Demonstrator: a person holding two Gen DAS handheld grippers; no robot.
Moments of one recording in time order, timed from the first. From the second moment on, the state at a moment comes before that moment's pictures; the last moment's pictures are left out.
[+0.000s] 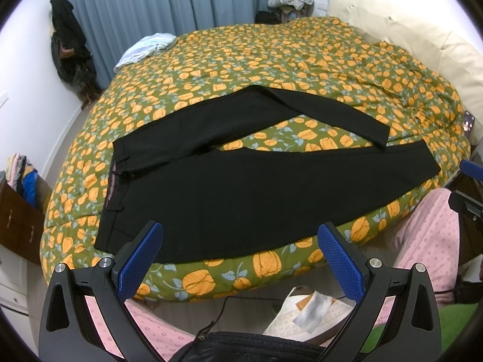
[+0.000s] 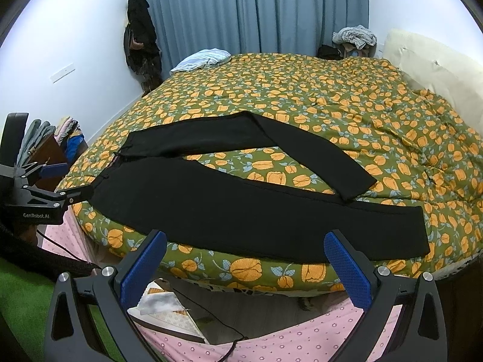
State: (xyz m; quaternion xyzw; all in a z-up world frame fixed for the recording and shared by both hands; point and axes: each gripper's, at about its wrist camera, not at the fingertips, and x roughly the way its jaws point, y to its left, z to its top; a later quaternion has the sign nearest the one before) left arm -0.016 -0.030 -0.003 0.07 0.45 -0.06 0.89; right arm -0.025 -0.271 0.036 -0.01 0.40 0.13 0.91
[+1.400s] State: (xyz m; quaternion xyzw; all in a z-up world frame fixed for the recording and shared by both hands) left arm 0.023 -0.040 0.018 0.04 0.36 -0.08 0.93; right arm 0.068 -0.259 -0.017 -0.17 0.30 0.16 0.92
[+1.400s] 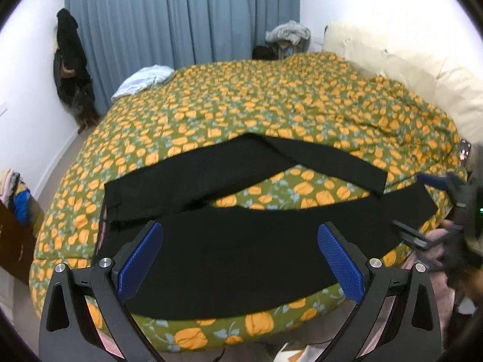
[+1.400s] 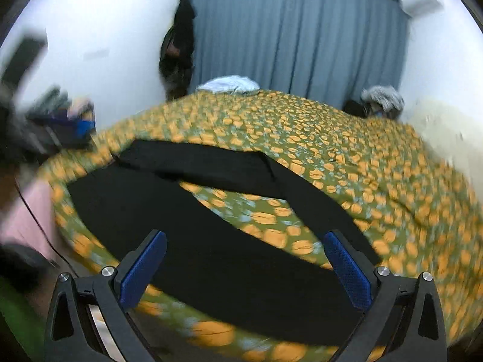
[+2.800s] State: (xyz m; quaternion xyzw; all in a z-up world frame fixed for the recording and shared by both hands) left arm 0.089 -0.020 -0.066 0.06 0.46 -0.01 0.89; right arm 0.256 -0.404 -0.134 0.12 0.42 0.11 0.89
